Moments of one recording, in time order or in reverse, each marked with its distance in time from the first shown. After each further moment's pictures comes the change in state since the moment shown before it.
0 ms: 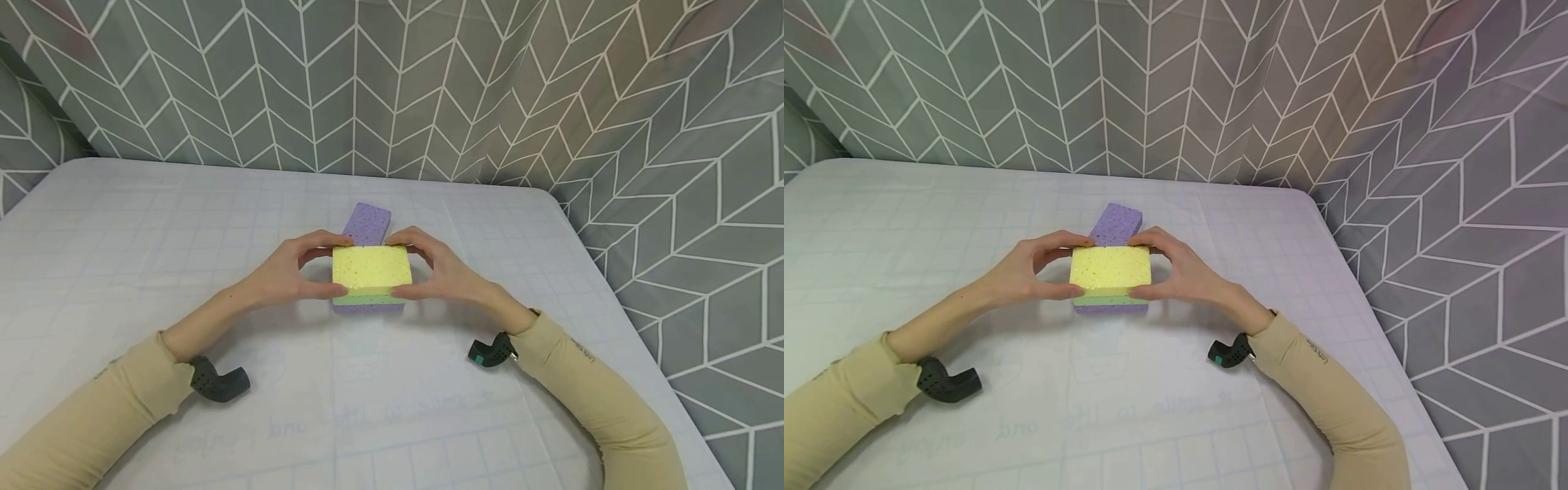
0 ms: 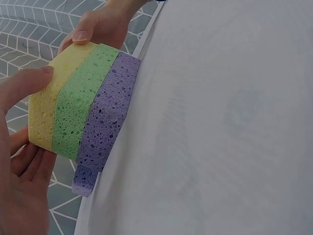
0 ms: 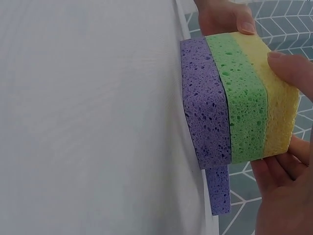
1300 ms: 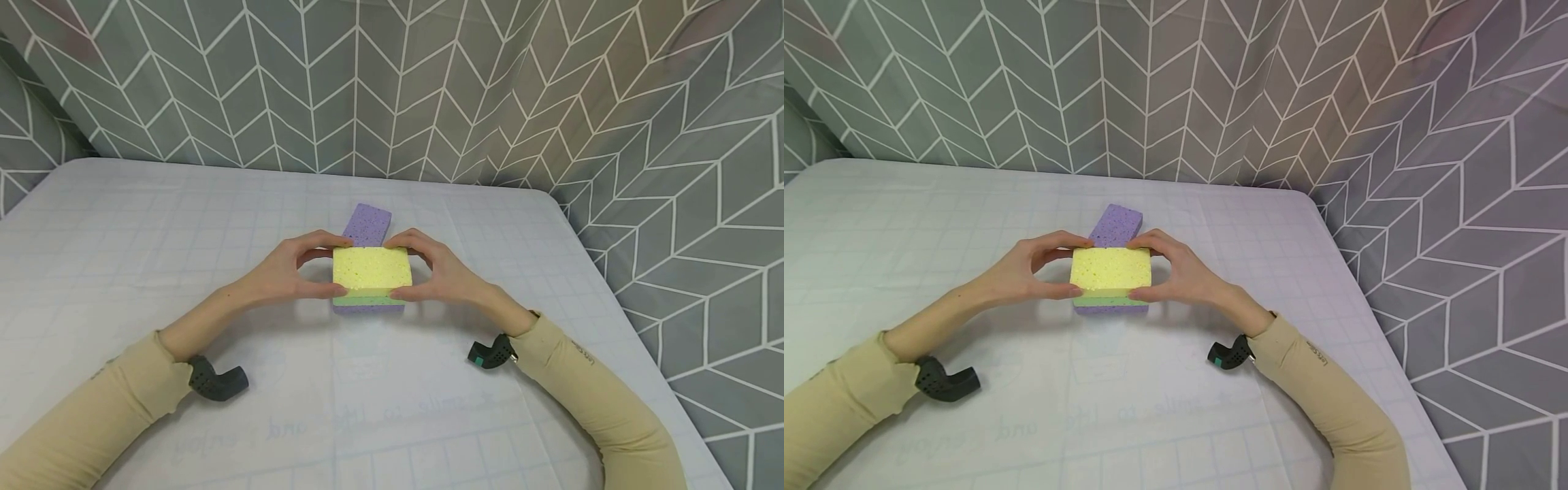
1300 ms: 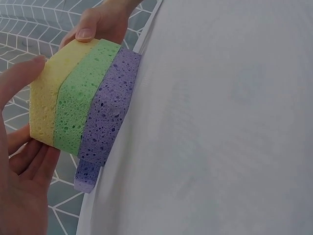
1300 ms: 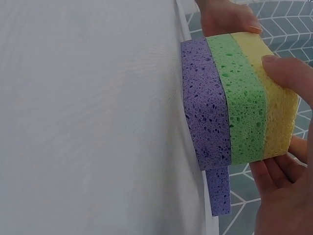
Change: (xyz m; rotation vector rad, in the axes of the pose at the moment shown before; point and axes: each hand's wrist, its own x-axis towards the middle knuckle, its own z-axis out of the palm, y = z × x) left_hand 0.000 0.000 -0.004 0.026 -0.014 0.004; right_hand -0.001 0.000 0.001 -0.028 -0.002 0.039
